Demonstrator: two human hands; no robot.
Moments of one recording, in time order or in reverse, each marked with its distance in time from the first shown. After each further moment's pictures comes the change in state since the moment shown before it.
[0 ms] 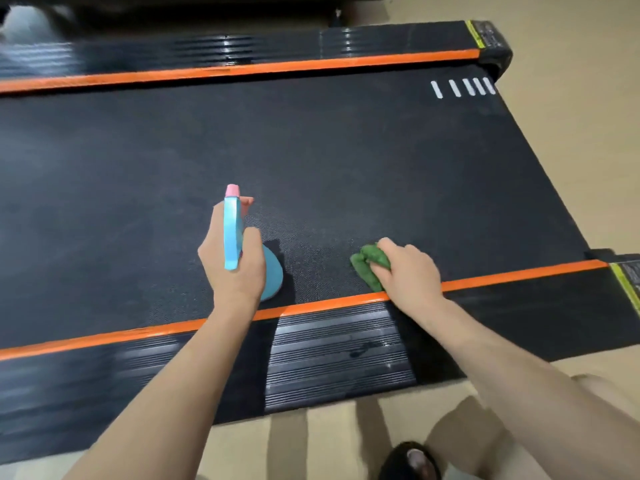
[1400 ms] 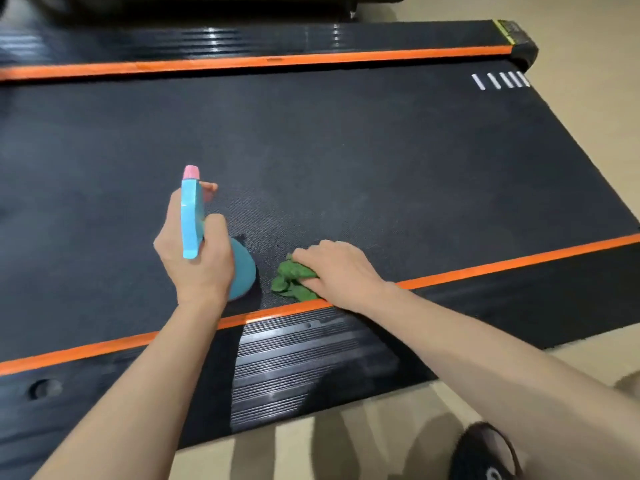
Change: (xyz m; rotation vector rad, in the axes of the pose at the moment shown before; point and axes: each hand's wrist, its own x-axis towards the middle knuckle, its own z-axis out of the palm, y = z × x) left_hand 0.083 -0.075 -0.162 -0.050 0.053 0.057; right_hand 0.015 -0.232 0.075 -0.083 -0.191 -0.443
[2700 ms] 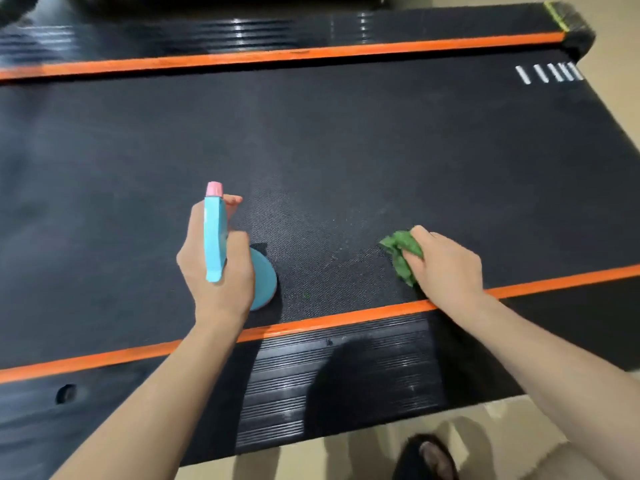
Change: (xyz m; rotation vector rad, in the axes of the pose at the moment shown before) left_hand 0.003 -0.007 0.001 0.036 -0.014 0.012; right_hand -0.036 0.065 -0.021 -0.072 0.112 0.519
